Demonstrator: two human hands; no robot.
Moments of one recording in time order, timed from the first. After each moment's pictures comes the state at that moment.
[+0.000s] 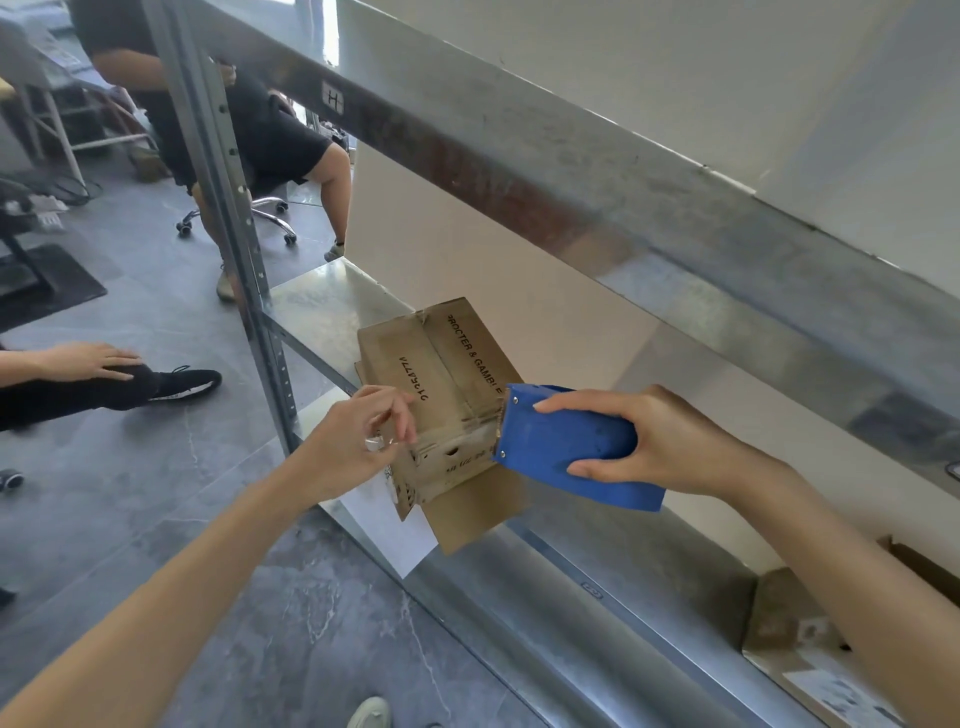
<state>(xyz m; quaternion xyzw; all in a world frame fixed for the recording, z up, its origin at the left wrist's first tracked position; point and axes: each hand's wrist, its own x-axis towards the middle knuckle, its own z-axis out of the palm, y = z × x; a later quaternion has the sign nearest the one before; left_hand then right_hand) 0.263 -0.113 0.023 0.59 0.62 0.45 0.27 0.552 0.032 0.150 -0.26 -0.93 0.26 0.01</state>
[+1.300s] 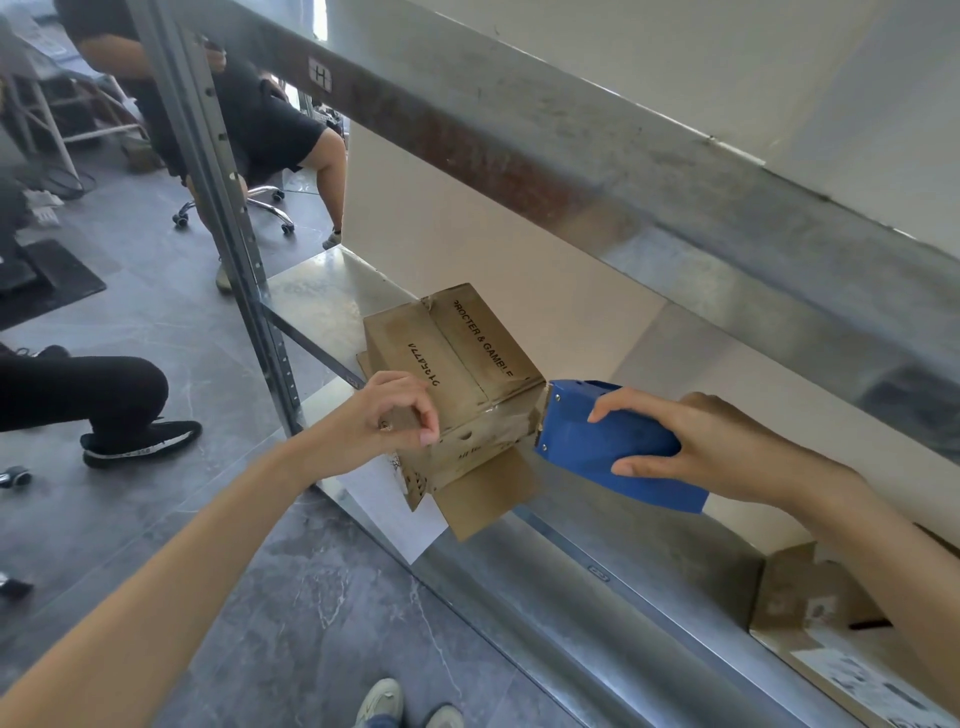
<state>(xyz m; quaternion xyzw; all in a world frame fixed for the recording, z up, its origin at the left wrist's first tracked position) 0.262 -0.102 0.038 0.65 0.57 0.37 0.34 0.587 0.035 0.150 -0.31 -0.93 0.20 -0.05</state>
